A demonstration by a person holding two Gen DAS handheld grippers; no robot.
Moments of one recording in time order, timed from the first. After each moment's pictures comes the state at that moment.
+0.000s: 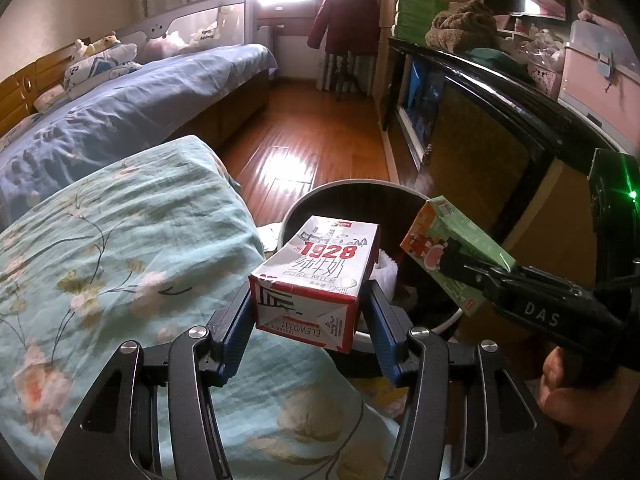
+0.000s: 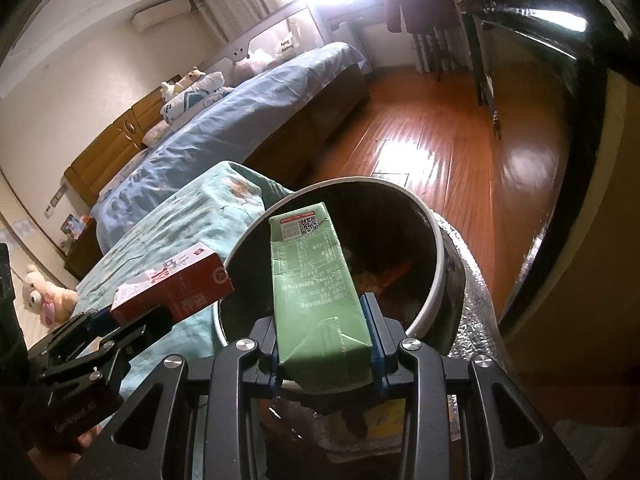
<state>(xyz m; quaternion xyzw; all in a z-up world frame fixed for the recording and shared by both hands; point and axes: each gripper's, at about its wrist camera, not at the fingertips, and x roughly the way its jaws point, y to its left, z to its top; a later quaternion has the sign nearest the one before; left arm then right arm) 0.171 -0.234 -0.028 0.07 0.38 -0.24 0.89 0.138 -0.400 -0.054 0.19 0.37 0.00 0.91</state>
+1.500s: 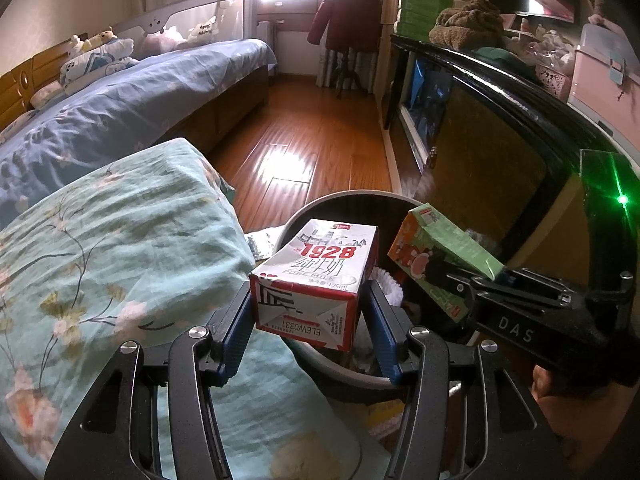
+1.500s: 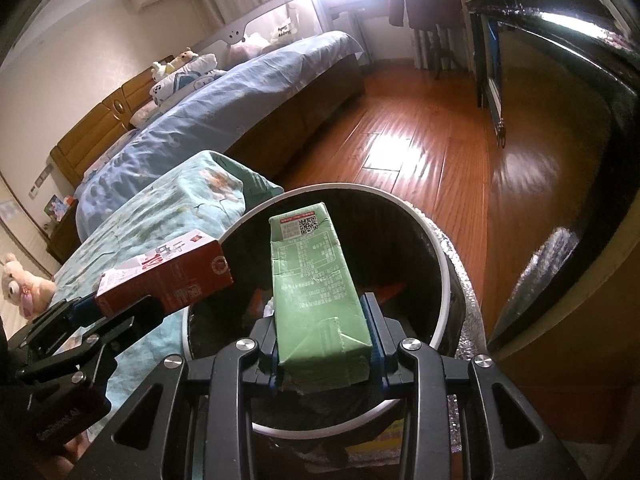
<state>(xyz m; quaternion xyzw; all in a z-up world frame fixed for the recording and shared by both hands) 0.193 -0.245 -0.035 0.07 0.39 -0.24 0.89 0.167 -0.406 -0.061 0.16 0.40 -0.01 0.90</state>
